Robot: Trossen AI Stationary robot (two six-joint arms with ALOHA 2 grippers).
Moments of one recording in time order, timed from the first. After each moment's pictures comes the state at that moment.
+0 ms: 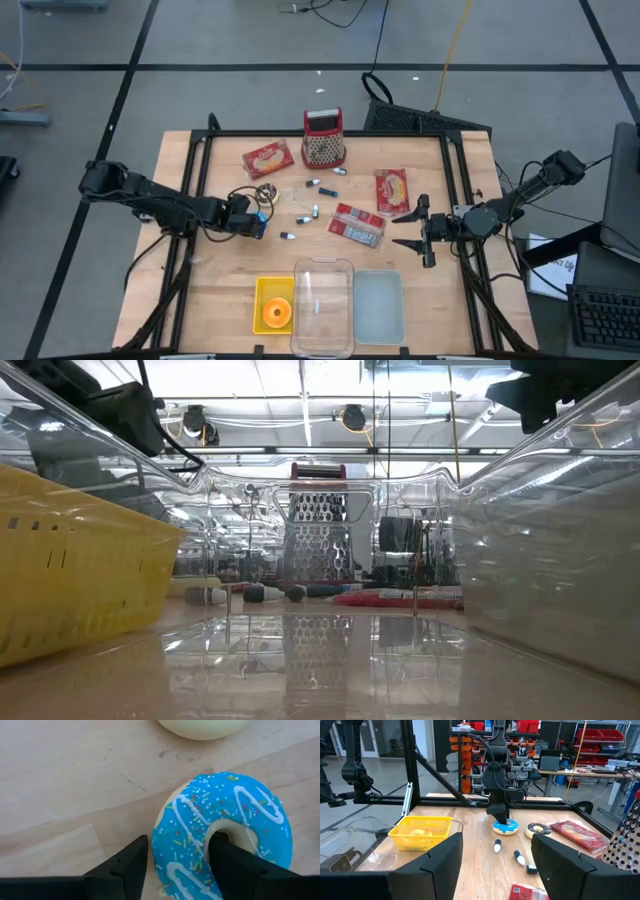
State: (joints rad) left arm -0.13 1.27 0.49 -0.57 -0.28 -1.32; right arm 0.54 0.64 0.27 0.35 0.52 0.02
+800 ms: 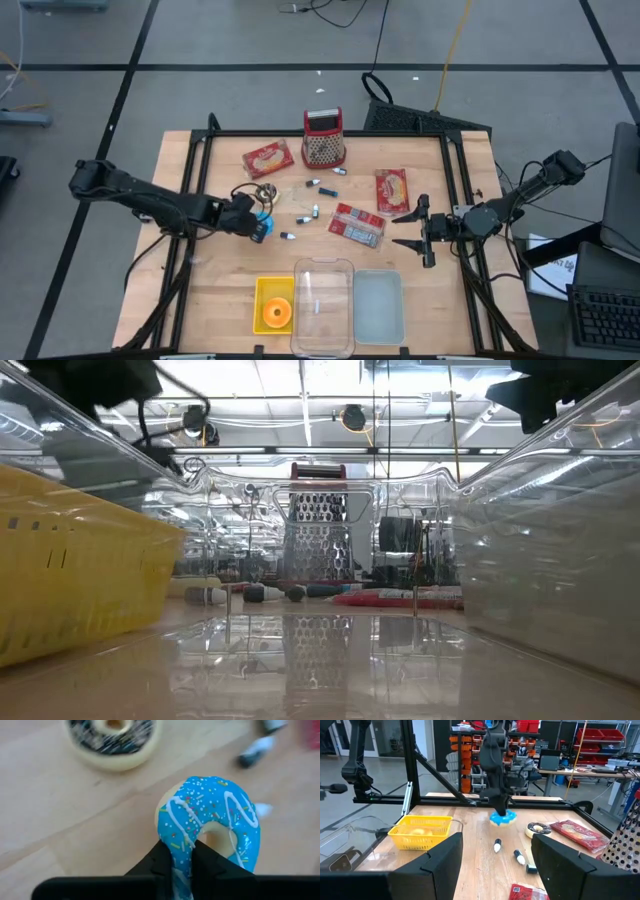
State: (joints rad) left arm -0.19 1.12 0.57 -0.57 -0.30 -1.17; right arm 0.54 0.64 0.27 0.34 0.52 0.02
